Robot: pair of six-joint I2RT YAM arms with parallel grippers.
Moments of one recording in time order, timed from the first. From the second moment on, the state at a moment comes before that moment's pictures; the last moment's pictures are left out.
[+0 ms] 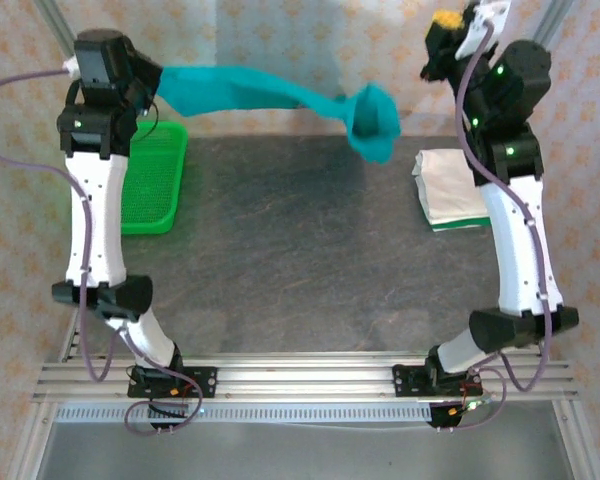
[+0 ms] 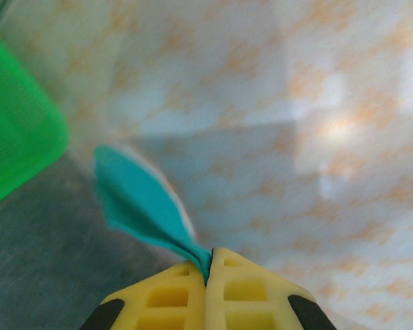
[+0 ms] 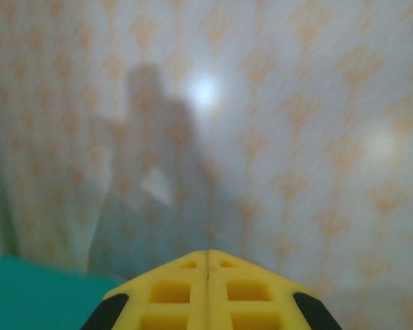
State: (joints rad) left arm 0.01 1.57 2.05 -0.90 -0.11 -1.04; right arm 0.16 1.39 1.79 -0.25 -0.27 -0.02
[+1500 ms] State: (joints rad) left arm 0.01 1.28 1.06 -0.78 -0.09 -1.07; right arm 0.70 1.84 1.09 -0.29 0.17 0.64
